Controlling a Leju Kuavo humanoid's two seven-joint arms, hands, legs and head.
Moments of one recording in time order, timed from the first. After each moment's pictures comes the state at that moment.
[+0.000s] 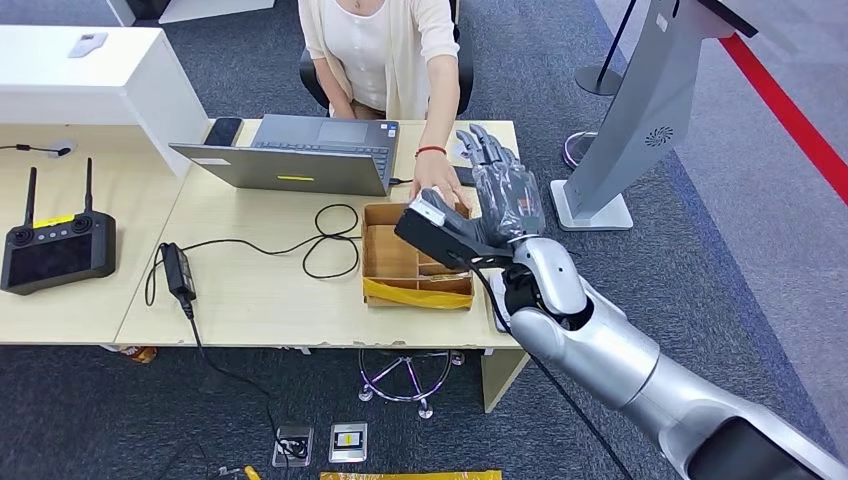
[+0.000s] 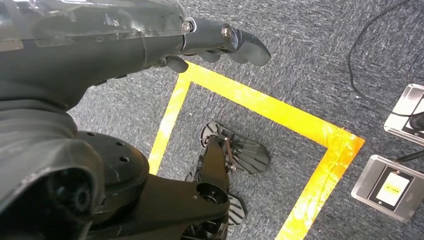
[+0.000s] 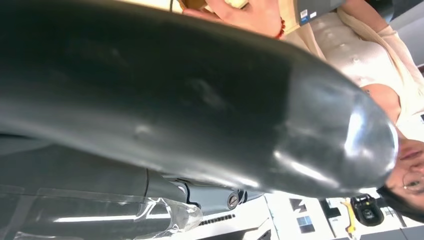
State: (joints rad) left arm -0.20 -0.05 -0.86 -0.23 1.07 0.54 -0.12; right arm -0.78 -0.27 0.95 -1.32 0.70 -0.24 0.52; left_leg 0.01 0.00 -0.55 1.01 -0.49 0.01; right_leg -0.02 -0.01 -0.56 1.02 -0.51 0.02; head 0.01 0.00
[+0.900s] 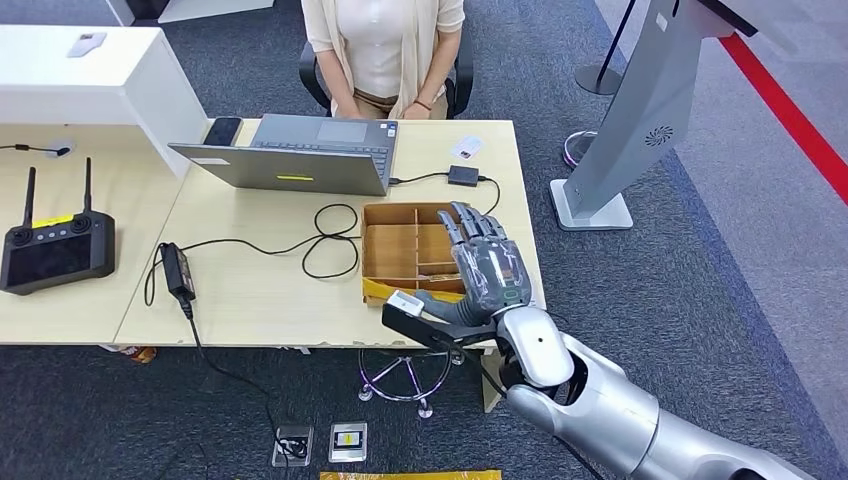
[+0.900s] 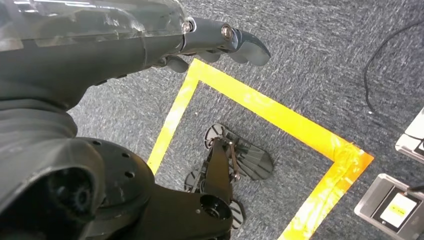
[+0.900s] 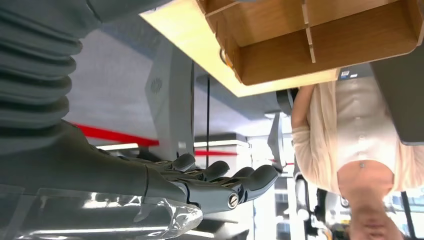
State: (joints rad) left arm -0.16 -0.04 -0.83 -0.23 1.13 0.54 -0.15; right arm -0.62 -0.32 1.04 -1.47 0.96 -0.04 0.67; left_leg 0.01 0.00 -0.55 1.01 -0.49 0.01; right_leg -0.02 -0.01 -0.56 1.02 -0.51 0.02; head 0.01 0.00
